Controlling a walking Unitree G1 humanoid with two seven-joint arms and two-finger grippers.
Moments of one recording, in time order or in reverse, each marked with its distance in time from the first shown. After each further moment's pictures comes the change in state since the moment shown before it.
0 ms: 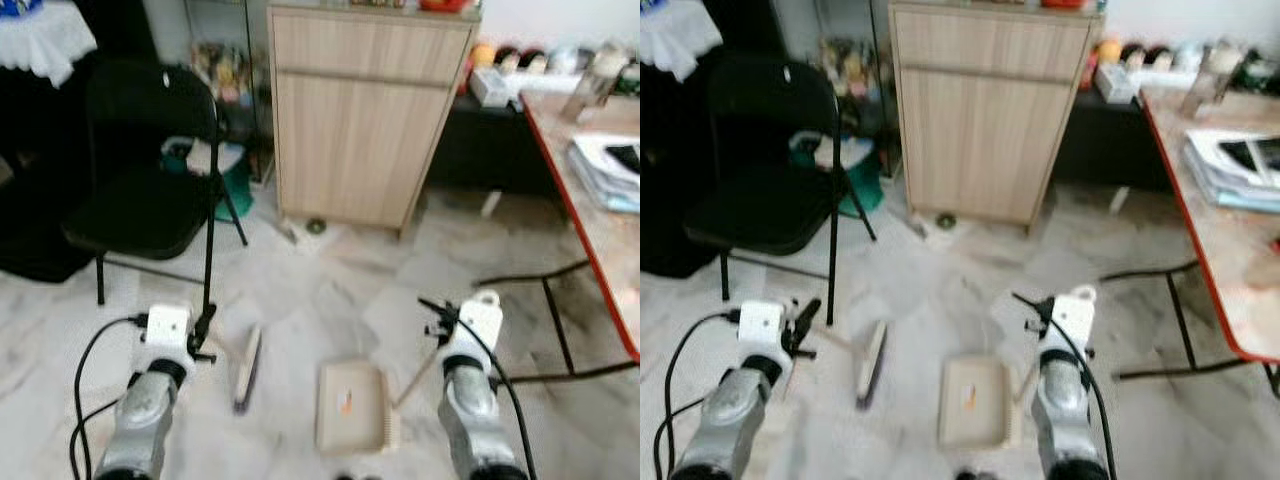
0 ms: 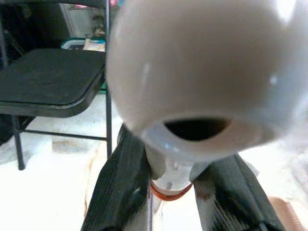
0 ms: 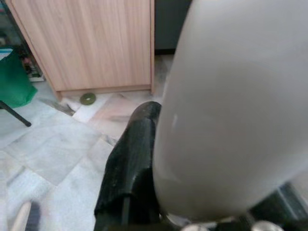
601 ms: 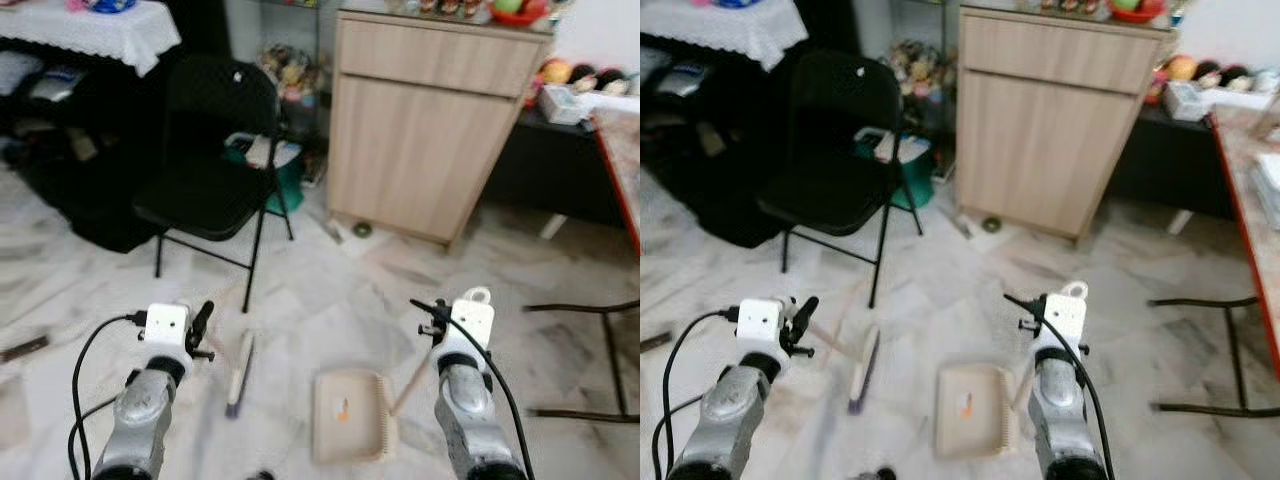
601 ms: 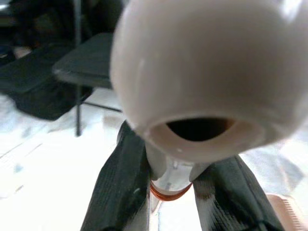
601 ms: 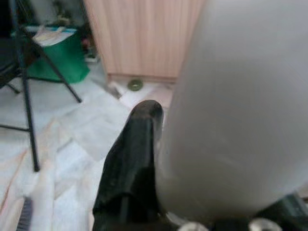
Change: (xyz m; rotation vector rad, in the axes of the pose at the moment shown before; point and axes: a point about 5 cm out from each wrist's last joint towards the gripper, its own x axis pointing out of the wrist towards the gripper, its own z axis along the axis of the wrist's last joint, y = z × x) left arm 0.002 0.000 0.000 0.008 0.004 0.014; right arm -0.001 0.002 -0.003 -0.021 0.007 0.023
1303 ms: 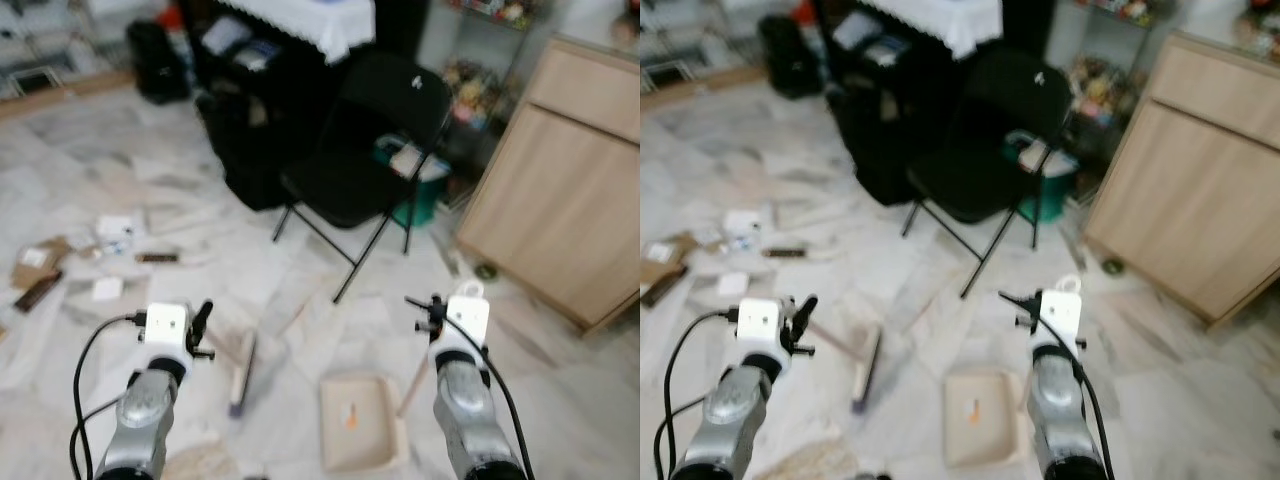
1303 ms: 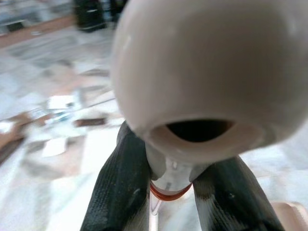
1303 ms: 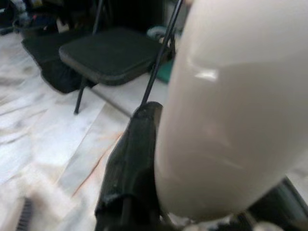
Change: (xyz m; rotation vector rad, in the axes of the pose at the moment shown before) left arm 0.000 0.002 0.000 -0.005 -0.006 0.032; right arm 0.003 0.004 0.007 -0.019 -0.031 0.027
